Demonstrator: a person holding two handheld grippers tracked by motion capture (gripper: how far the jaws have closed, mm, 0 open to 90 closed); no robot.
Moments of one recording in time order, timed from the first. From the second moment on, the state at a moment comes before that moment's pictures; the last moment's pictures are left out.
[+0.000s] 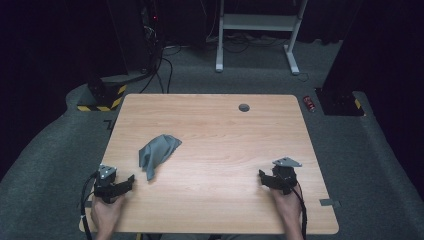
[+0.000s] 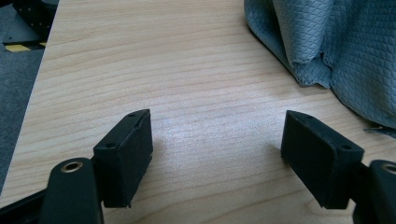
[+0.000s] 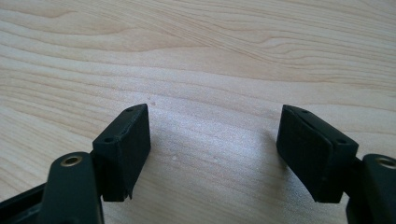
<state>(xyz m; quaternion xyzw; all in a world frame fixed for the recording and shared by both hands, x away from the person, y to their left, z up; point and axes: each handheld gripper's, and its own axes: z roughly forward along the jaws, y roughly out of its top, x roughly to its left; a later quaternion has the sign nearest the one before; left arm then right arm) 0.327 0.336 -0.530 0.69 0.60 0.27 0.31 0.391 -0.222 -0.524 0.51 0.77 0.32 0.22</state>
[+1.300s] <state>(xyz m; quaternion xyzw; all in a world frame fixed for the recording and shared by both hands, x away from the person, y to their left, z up) 0.327 0.338 -0.521 0.67 0.60 0.25 0.35 0.391 -0.222 -0.524 0.51 0.77 0.32 0.22</state>
